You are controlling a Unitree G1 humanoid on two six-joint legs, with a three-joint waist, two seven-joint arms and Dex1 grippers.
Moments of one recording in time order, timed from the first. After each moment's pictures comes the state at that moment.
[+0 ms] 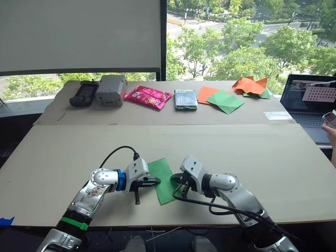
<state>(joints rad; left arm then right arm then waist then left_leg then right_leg) -0.26 0.55 -0.26 0.08 -0.16 0.18 -1.07 -0.23 -0.38 0.39 -0.22 0.03 0.59 0.72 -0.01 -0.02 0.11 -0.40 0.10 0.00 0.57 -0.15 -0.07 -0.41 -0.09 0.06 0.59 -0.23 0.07</state>
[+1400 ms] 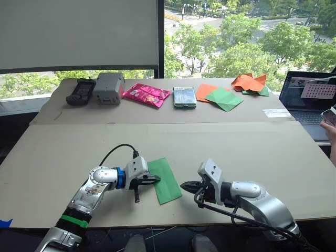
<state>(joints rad) -0.27 0.56 -0.24 0.09 -0.17 0.17 -1.08 -0.11 -0.49 0.16 -0.51 0.36 0.75 0.80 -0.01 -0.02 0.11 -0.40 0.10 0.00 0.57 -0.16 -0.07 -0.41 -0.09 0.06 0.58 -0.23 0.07</state>
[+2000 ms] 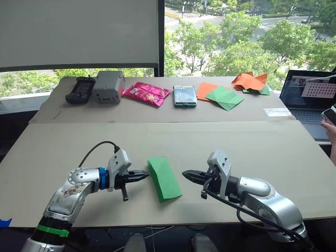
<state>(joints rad) -0.20 0.61 -0.12 -0.09 -0.31 0.38 -1.04 -0.09 -0.47 0.10 -0.54 0.44 0.74 0.71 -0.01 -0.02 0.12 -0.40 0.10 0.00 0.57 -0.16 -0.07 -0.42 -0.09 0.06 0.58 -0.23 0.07</state>
